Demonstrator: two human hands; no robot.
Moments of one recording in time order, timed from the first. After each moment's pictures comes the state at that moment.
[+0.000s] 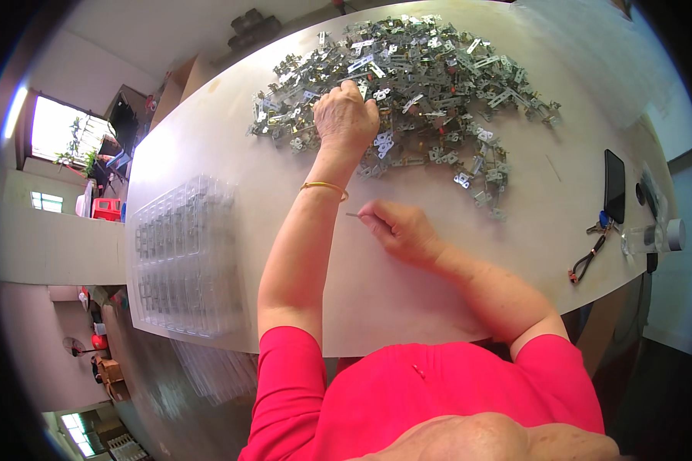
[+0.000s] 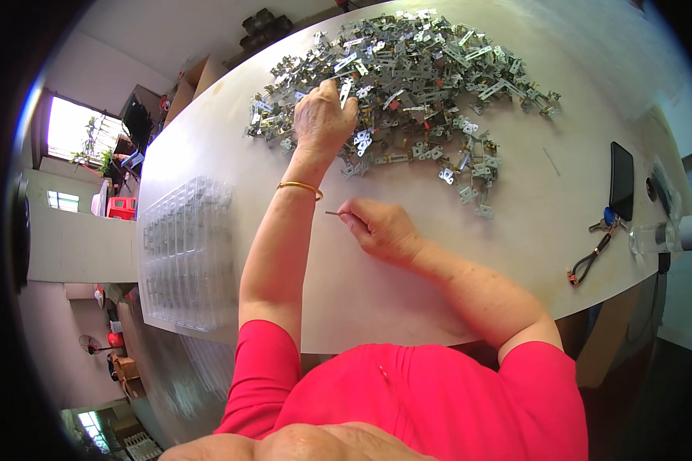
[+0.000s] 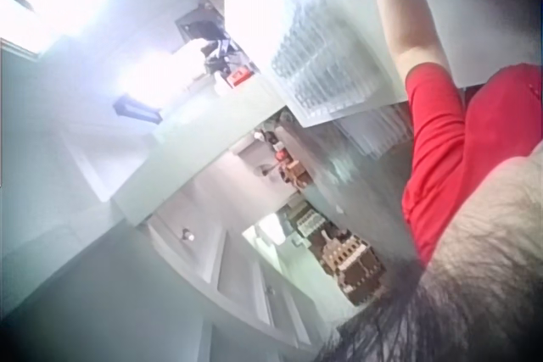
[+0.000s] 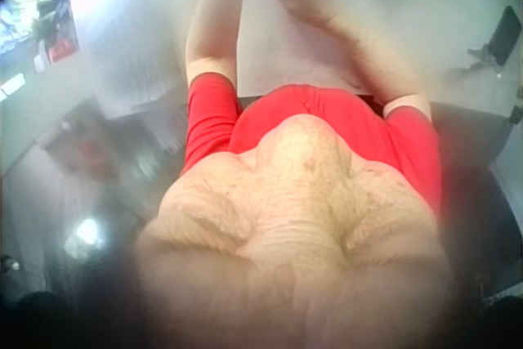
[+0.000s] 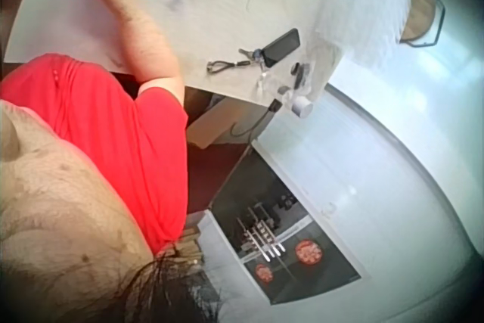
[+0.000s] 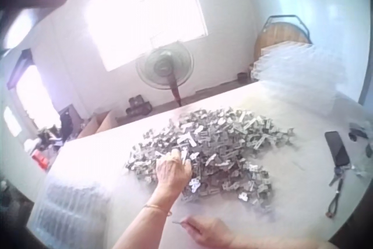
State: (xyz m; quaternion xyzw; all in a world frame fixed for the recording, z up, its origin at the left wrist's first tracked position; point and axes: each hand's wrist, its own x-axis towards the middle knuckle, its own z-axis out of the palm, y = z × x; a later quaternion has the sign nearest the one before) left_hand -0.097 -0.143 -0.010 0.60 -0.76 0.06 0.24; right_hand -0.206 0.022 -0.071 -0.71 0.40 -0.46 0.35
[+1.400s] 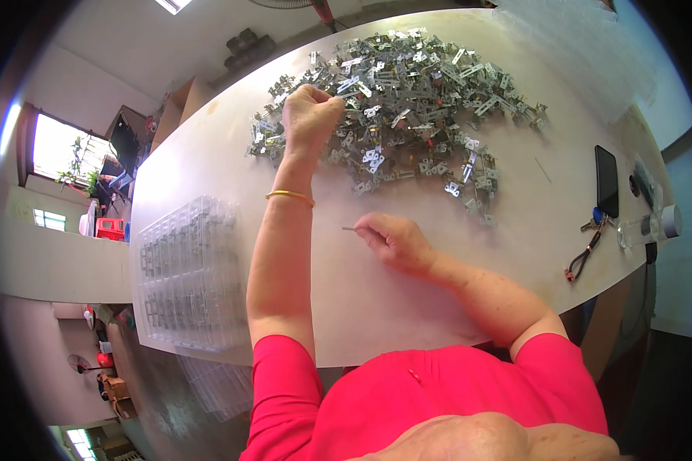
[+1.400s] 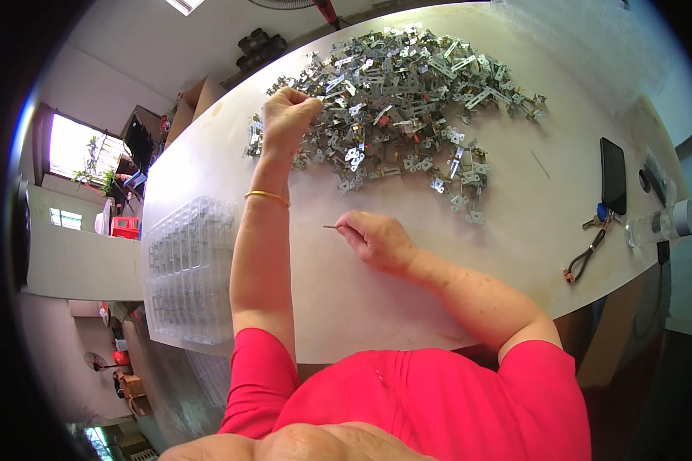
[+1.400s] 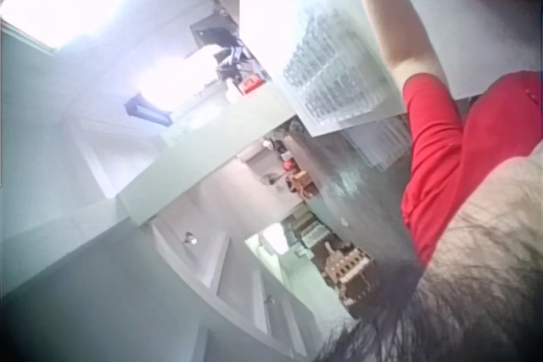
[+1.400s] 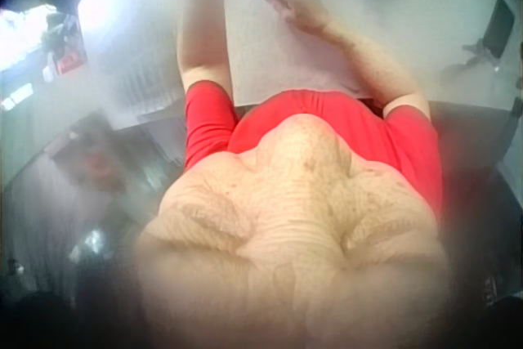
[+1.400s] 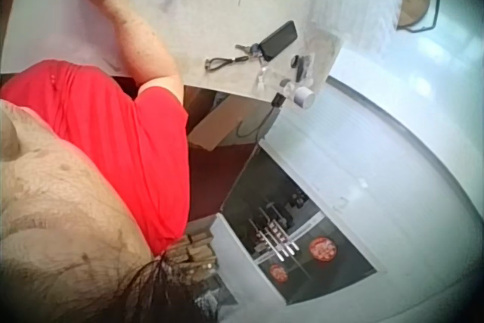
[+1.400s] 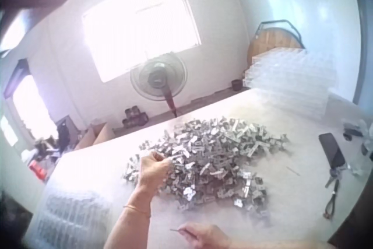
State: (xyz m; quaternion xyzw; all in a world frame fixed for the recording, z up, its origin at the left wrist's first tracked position) left_hand -0.074 -0.156 0.039 0.61 -0.64 -0.24 0.40; right_hand -0.205 0.024 -0.073 -0.71 0.40 -0.46 0.35
